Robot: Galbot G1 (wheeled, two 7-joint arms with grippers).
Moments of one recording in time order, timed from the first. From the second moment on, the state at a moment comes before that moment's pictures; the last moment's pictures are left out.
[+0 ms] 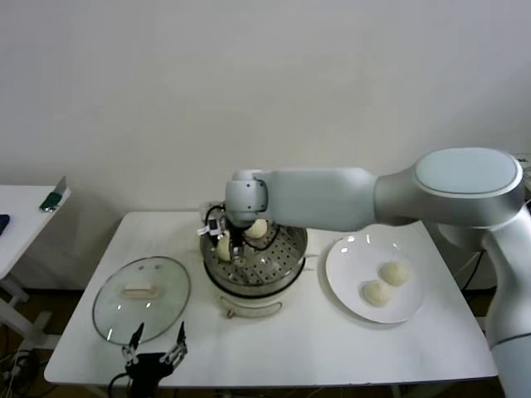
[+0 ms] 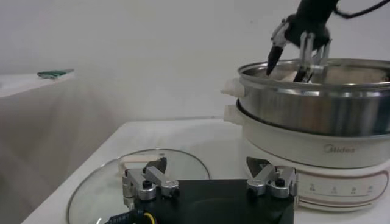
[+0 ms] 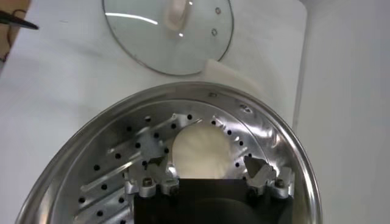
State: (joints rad) left arm 1.86 -1.51 -0.56 -2.15 -0.03 0.08 -0.09; right arm 0.69 1.37 -1.50 1.30 0.77 -0.59 -0.67
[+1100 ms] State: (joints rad) left arm 1.85 -1.51 -0.56 -2.15 -0.03 0.09 -0.08; right arm 0.45 0.67 -1.47 1.36 0.34 -0.40 -0.92
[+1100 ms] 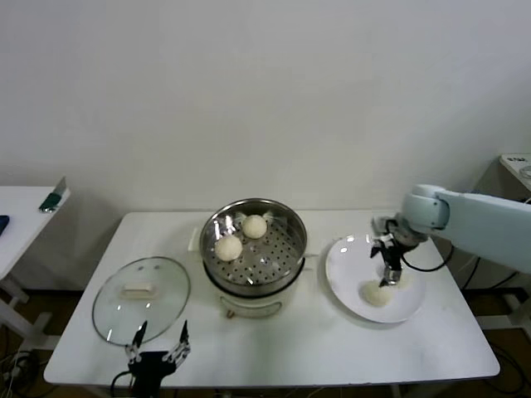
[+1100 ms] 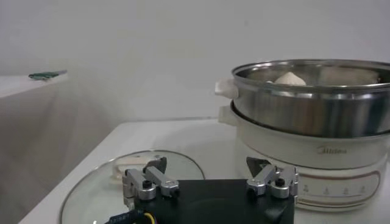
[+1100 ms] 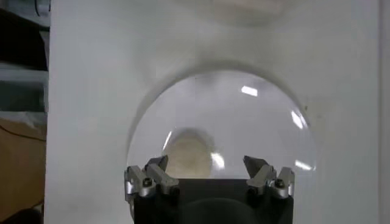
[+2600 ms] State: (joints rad) left arm 1.85 -1.52 -0.56 -2.15 -0.02 0.10 -0.08; right arm 0.87 1.10 -1.49 1.42 0.26 0.14 -1.05
